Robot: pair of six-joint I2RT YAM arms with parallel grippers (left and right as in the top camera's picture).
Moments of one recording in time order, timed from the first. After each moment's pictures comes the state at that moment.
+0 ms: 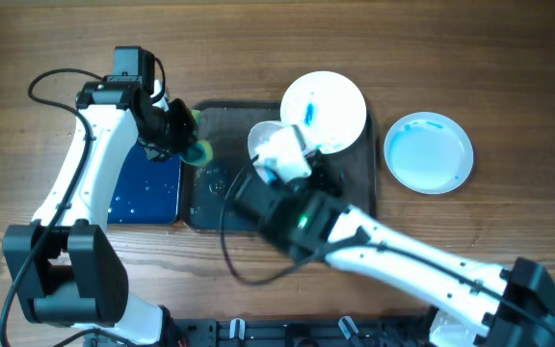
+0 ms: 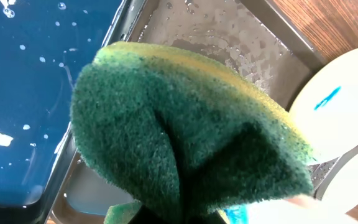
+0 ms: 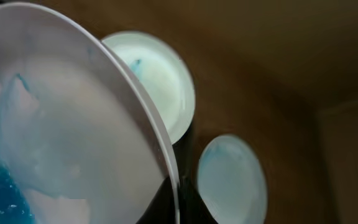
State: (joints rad) left arm -0.03 1.71 1.36 -1.00 0.29 -0.56; right arm 1.07 1.59 1.23 -0.86 1.04 0.40
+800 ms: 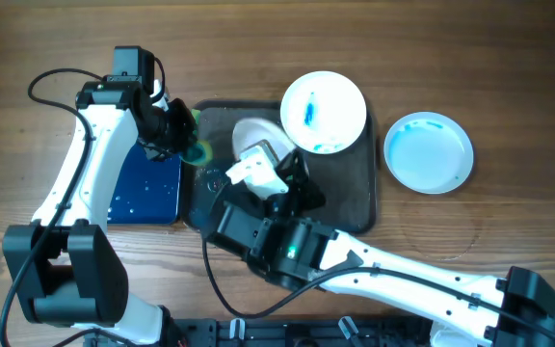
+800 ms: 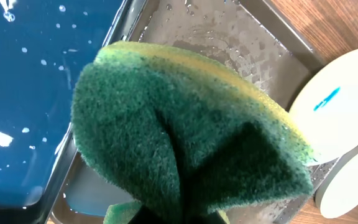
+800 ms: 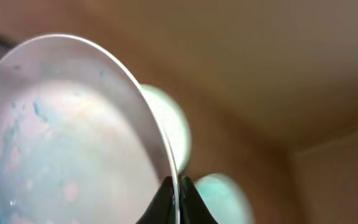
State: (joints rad) left arm -0.03 1.71 1.36 -1.00 0.29 -0.56; right arm 1.17 1.58 1.23 -0.74 1.08 0.34
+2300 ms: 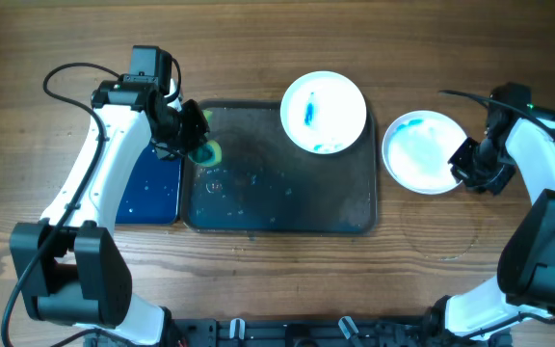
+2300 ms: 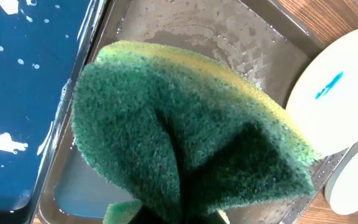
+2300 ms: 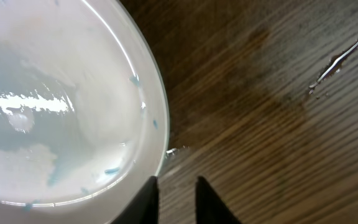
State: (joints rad) left arm -0.09 1.71 1.36 -0.98 0.26 -0.56; right arm -0.27 1.76 1.18 -1.02 0.05 0.45
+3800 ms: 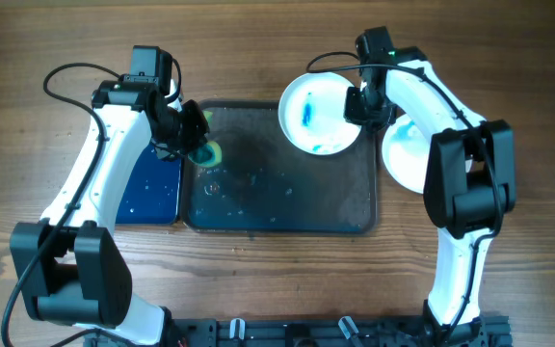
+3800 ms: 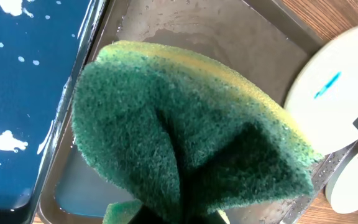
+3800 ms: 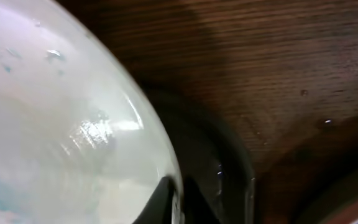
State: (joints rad) left arm -0.09 1.71 1.36 -0.99 0.26 -0.56; right arm 0.22 2.21 1.70 -0.93 -0.05 0.35
